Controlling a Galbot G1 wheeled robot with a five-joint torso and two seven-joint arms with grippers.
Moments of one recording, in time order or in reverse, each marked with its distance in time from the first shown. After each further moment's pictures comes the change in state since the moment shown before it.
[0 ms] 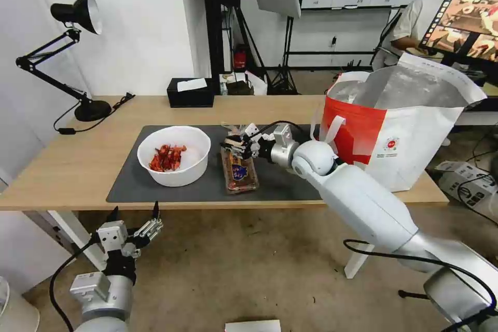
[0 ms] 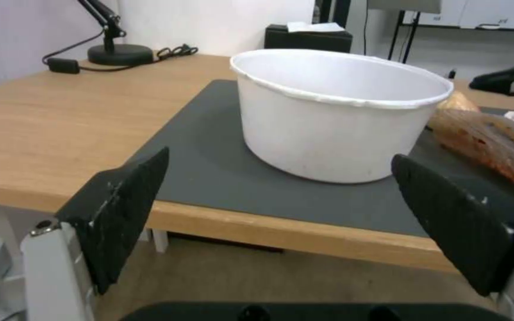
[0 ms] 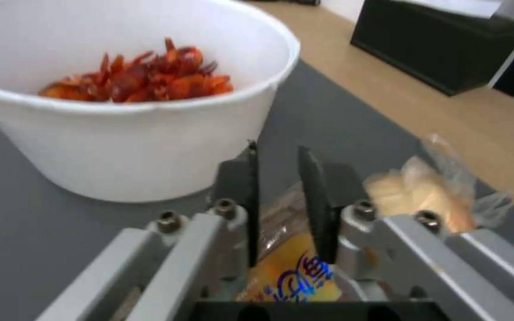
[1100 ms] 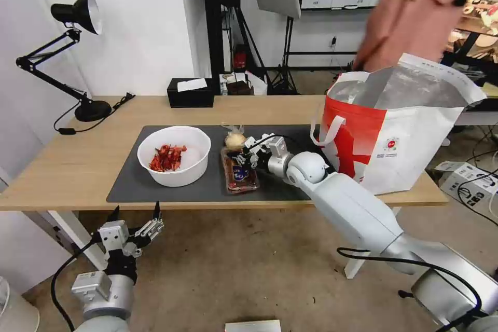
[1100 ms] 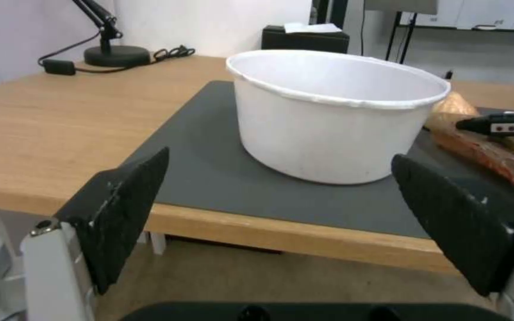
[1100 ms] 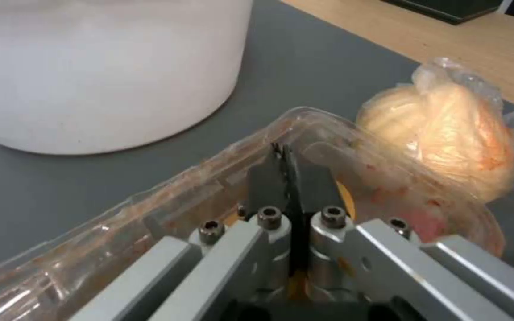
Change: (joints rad) left arm -0.009 0.005 0.004 0.008 0.000 -0.004 0.004; right arm -0.034 0.035 0.008 -0.090 0.031 -0.009 0.027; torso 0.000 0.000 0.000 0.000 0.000
